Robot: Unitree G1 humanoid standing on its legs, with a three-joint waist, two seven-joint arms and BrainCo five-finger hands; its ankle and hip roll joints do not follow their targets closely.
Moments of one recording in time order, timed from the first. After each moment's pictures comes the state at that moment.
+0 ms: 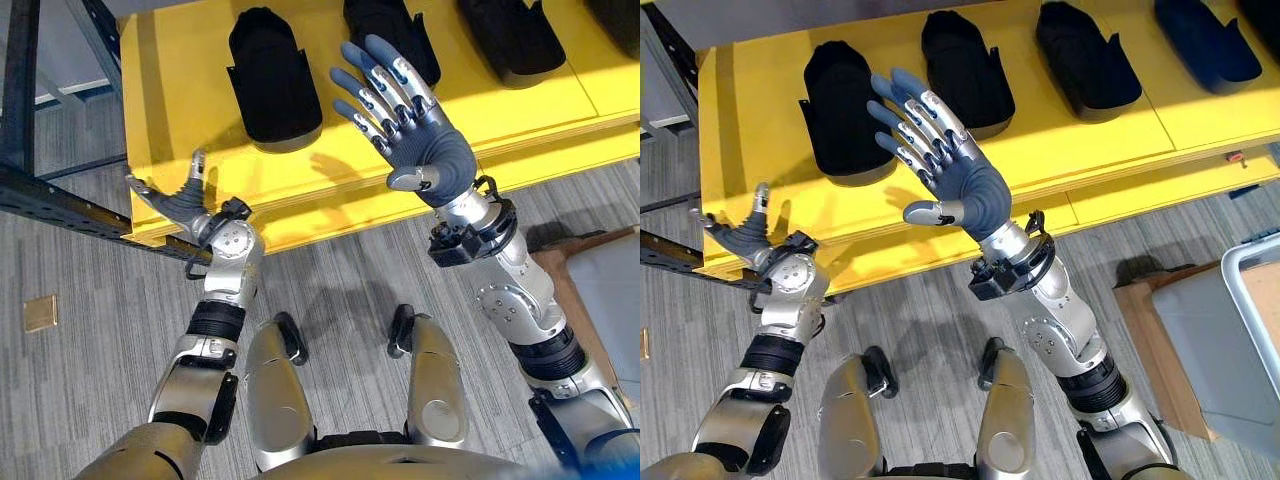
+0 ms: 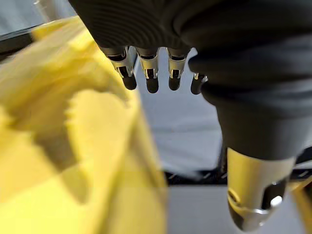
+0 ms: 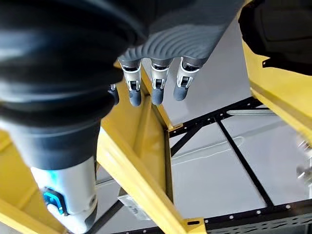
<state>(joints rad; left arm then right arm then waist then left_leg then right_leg) -0.55 0.30 -0.01 0.39 -0.27 -0.28 1.18 -0.51 -0.36 0.32 -0.38 0.80 -0.03 0.19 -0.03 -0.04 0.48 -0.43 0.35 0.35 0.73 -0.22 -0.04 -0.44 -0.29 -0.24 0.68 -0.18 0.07</state>
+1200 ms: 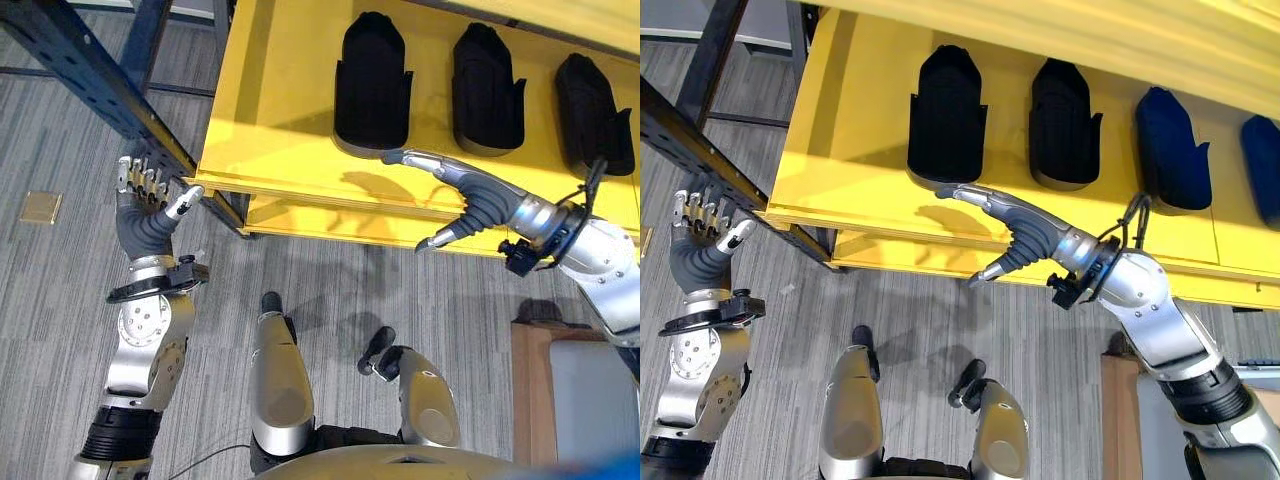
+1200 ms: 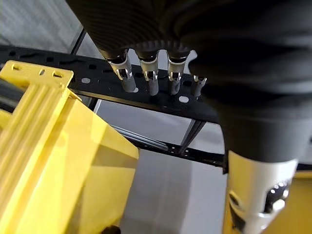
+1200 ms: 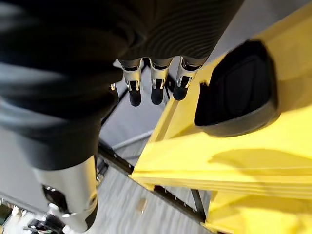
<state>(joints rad) 0.01 0.54 0.06 -0.21 -0.62 -0.31 0.31 -0.43 -0.84 0.25 -0.38 0.12 -0.03 0.44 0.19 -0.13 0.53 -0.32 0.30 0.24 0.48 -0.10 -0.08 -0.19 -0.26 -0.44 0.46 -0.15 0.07</state>
